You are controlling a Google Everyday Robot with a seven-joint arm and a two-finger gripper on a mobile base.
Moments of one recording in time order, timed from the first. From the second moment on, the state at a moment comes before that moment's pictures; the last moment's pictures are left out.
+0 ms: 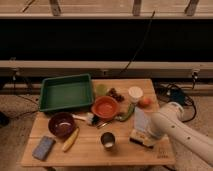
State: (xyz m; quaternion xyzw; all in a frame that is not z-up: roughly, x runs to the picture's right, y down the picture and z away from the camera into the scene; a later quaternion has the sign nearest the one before) arm 0.226 0.262 0.751 -0.03 -0.31 -0.92 0.22
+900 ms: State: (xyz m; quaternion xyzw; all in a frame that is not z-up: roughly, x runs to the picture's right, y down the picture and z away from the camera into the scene) arm 0.193 0.130 0.726 0.02 -0.29 -0.94 0.18
